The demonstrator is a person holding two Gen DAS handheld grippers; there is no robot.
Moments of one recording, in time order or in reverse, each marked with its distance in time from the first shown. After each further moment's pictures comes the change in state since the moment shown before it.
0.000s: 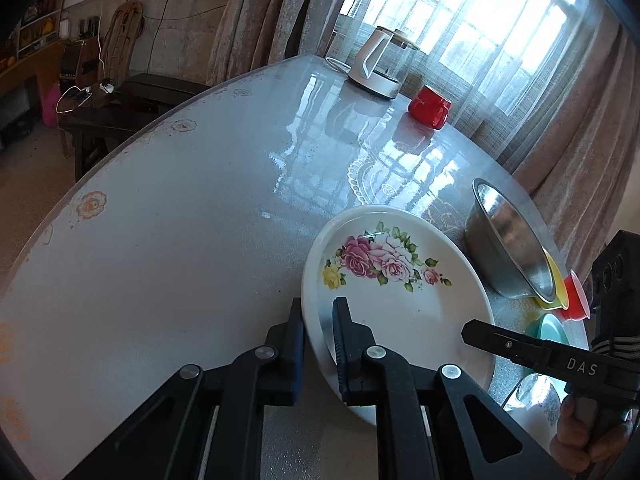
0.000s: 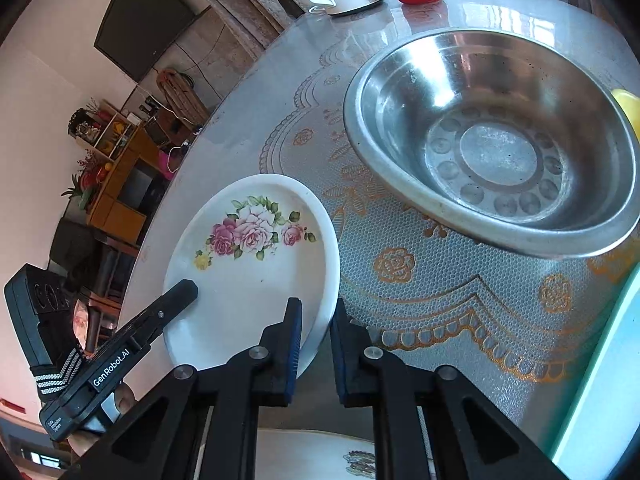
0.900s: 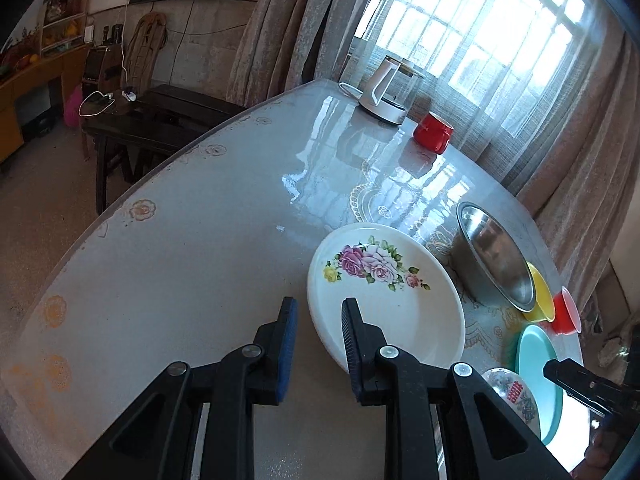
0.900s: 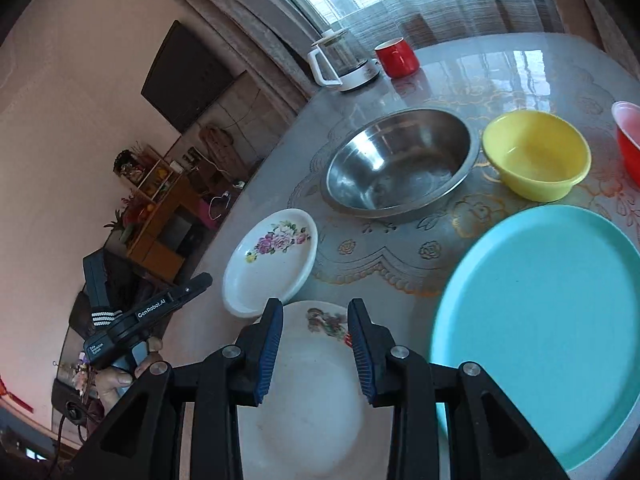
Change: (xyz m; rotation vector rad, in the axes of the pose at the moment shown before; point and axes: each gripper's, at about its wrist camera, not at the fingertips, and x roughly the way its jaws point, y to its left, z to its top) left arm -0.046 -0.001 -0.003 -0.057 -0.063 0.039; right arm -0.108 -0.035 -0.049 0.001 -0.179 0.172
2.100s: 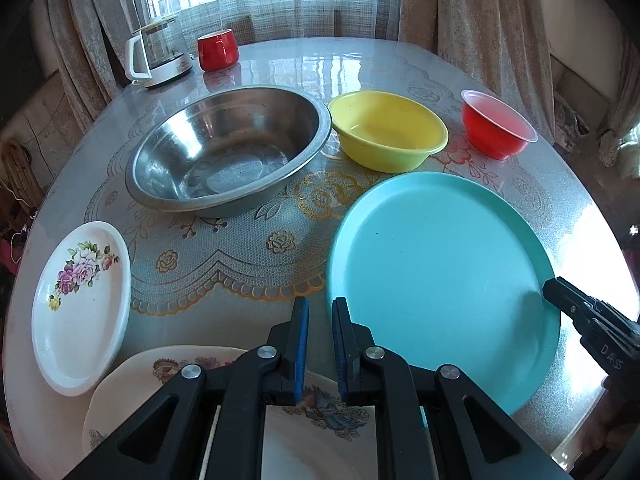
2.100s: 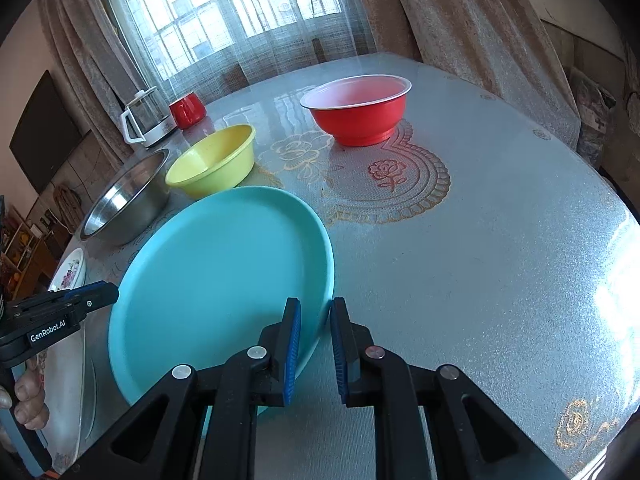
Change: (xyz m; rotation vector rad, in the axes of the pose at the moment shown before) left arm 0.061 -0.267 -0.094 0.602 0.222 -0.025; right arm -0.126 -0.161 -0.086 0.190 -0.258 -0.582
